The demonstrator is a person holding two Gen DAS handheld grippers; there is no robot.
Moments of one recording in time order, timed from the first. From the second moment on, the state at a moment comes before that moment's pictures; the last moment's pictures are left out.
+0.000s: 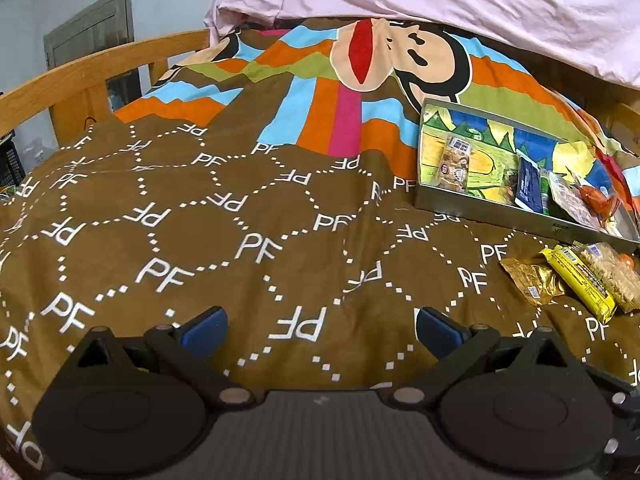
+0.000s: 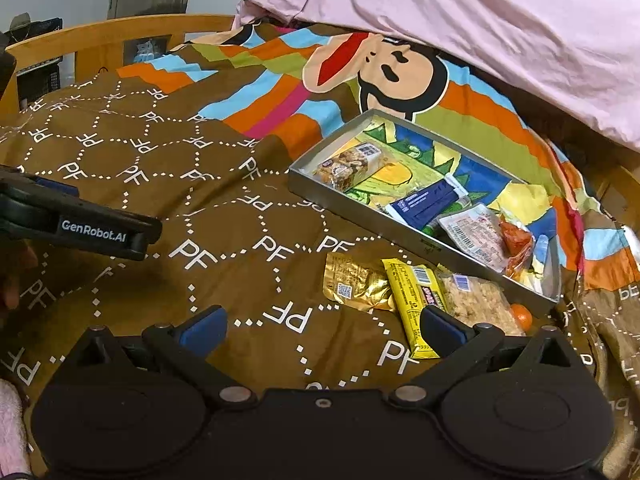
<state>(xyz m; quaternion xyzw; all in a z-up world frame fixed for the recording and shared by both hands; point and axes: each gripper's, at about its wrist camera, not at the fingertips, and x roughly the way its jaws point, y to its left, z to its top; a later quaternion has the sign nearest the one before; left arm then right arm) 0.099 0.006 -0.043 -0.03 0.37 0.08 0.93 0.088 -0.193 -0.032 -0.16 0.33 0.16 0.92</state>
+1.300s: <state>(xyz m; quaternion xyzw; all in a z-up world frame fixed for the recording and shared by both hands) 0.203 -0.077 -0.074 0.06 0.30 -0.15 0.94 0.155 -0.220 -0.080 -0.33 0.30 0.07 0.89</state>
